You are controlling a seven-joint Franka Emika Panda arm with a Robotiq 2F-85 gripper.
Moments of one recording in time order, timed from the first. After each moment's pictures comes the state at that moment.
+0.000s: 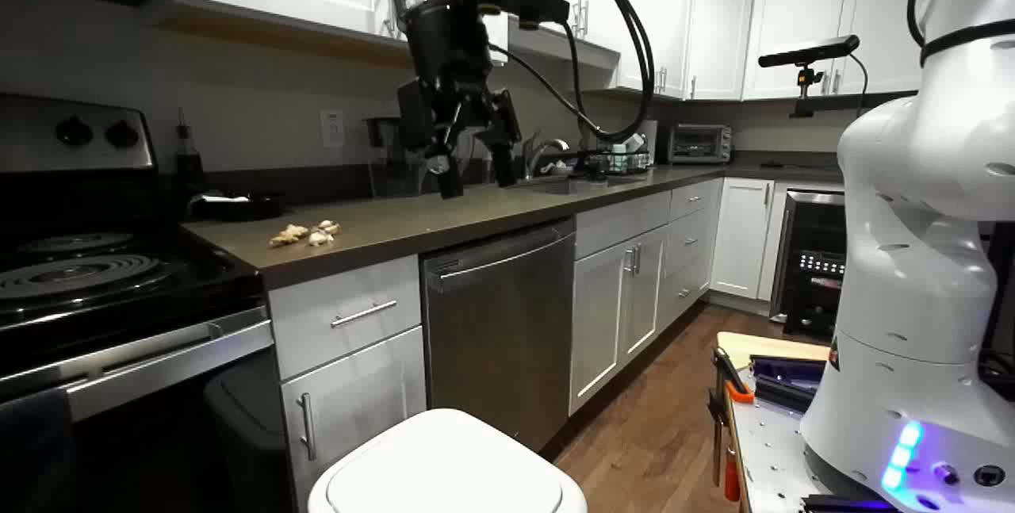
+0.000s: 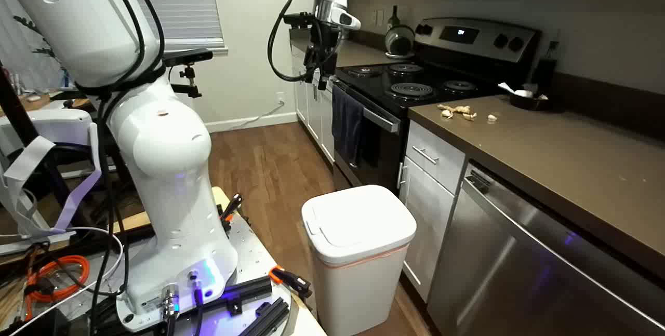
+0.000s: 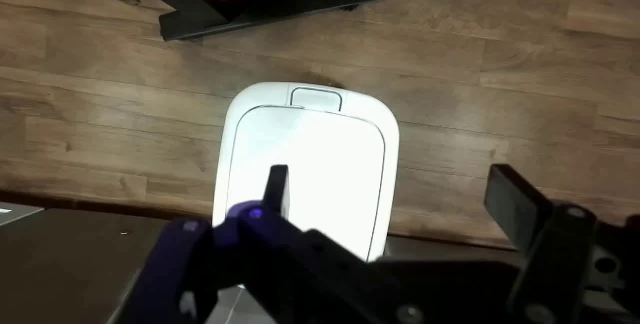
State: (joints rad) arm 0.07 -0.16 0.21 -2.15 0.12 1.76 0.44
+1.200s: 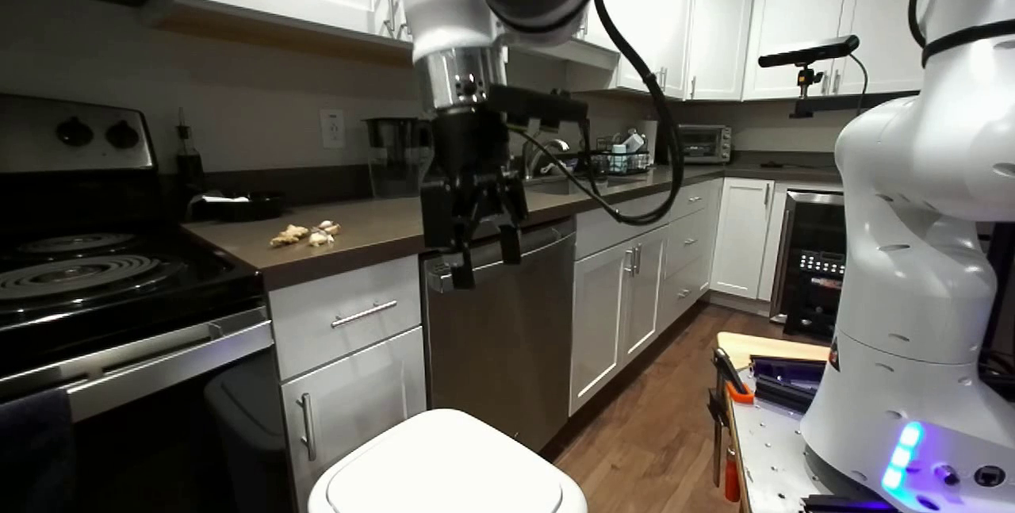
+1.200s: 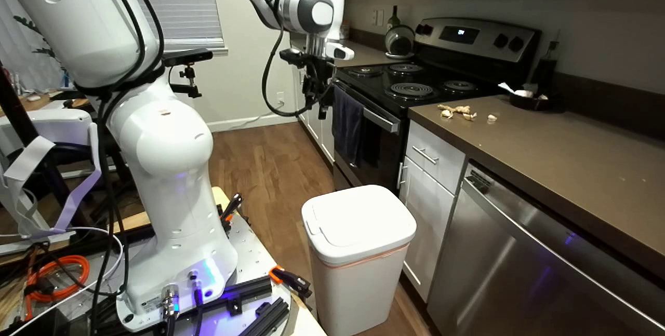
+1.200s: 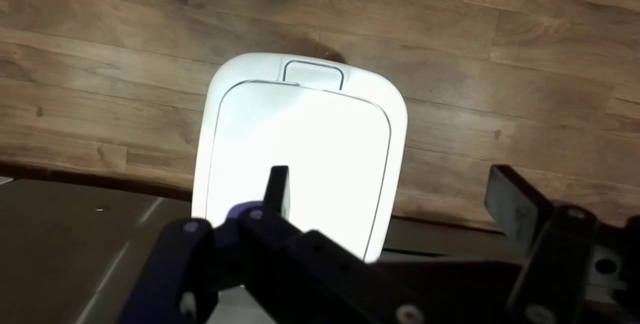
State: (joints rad) arm 0.10 -0.16 0.21 -2.40 0.11 2.10 0.41
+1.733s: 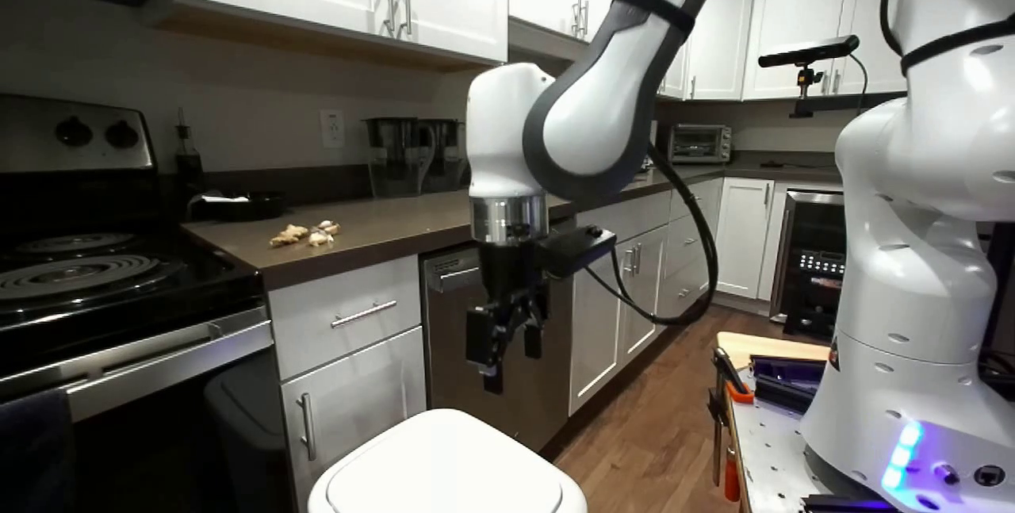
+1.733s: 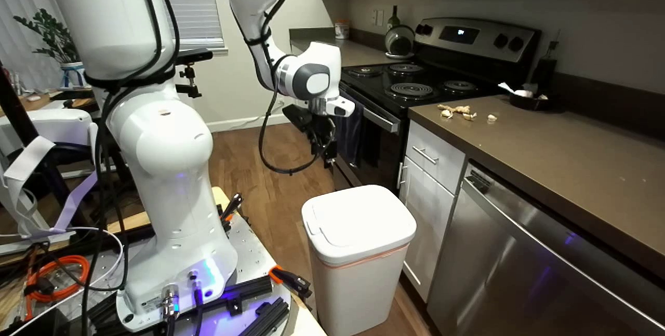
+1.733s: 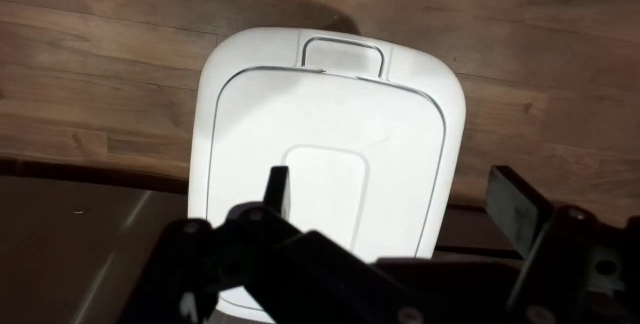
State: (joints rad) arm 0.10 0.02 0.15 -2.66 0.08 2.64 0.36
